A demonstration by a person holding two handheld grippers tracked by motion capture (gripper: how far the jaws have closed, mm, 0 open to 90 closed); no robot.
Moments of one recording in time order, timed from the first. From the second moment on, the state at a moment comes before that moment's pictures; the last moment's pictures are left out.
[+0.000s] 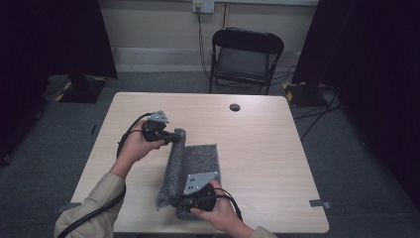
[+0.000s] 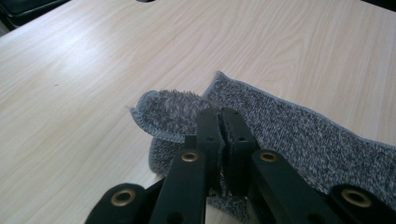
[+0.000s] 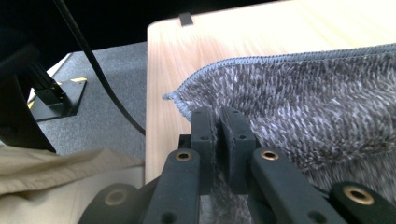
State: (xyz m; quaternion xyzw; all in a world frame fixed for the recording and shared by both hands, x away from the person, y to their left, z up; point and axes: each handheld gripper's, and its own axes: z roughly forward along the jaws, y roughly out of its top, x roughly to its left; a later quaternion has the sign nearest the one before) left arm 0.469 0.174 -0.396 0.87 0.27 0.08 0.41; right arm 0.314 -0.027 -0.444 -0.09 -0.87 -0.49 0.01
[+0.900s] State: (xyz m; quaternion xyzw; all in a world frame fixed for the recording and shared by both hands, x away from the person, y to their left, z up) left arm 0.483 0.115 -0.447 0.88 0.26 0.05 0.38; right arm 0.314 -0.080 -0.489 -0.15 -0.87 -0.46 0.02
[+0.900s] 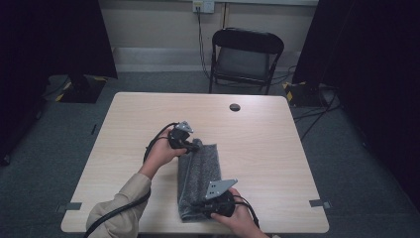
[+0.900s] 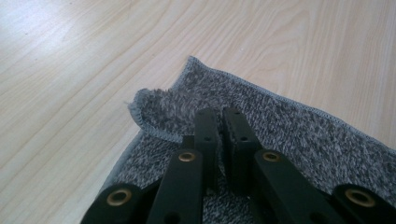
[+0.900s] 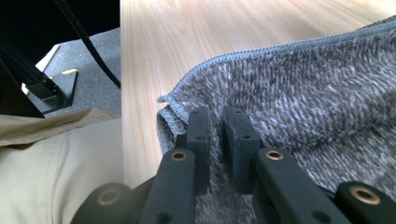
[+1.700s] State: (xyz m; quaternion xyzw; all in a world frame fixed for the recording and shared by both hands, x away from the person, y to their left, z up) left arm 0.481 0.083 -0.439 0.88 0.25 0.06 0.39; right arm 0.310 -0.107 -0.486 -0.16 -0.88 -0.44 0.00
